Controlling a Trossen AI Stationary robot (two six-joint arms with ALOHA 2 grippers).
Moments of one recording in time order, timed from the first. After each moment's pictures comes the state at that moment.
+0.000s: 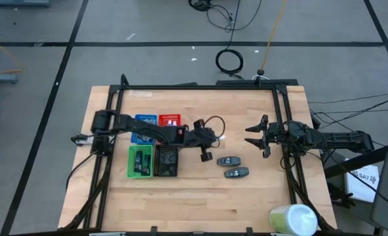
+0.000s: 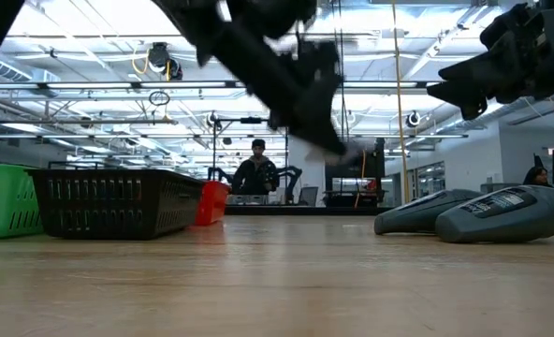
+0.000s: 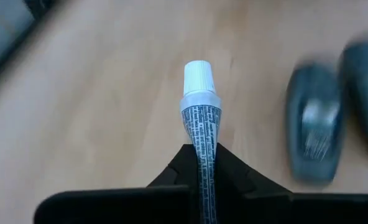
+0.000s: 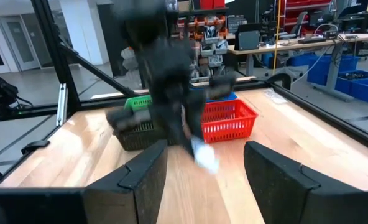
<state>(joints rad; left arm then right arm) -0.03 1.98 1.31 -0.03 -0.26 -0.05 -0.06 0.21 0.09 0.11 0.00 0.12</state>
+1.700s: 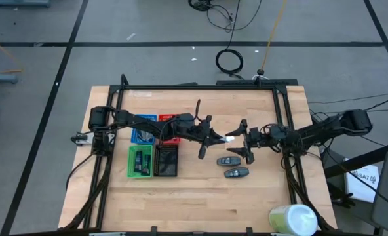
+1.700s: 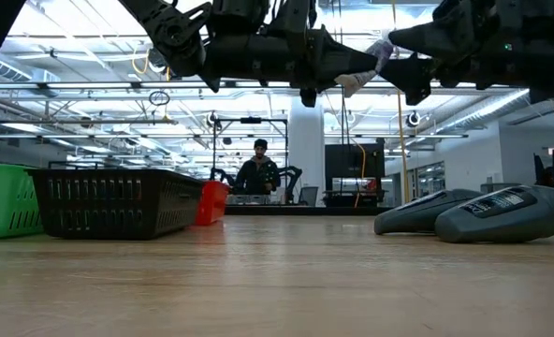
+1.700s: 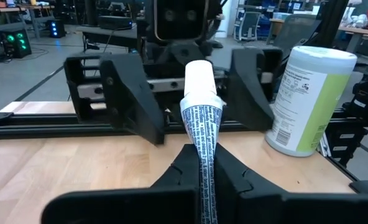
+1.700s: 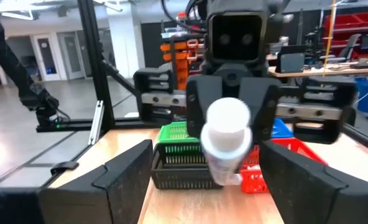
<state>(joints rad) 0.07 1.92 1.13 0.71 0.29 -0.02 0.04 1.09 0.19 1.00 -0.06 0.09</state>
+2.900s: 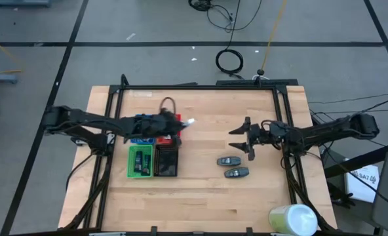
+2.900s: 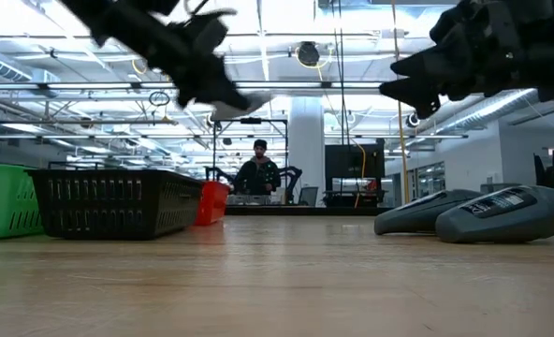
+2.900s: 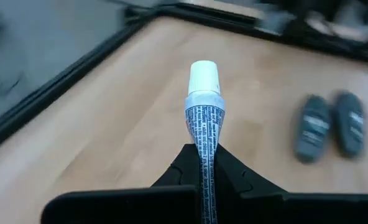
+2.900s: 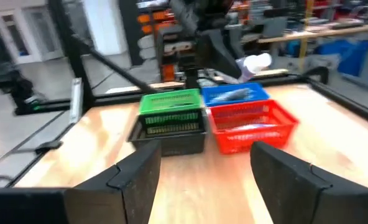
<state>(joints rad) 0.04 1.38 0.79 0.09 -0.26 -0.20 -0.01 0.94 0.19 0.70 -0.06 0.13</state>
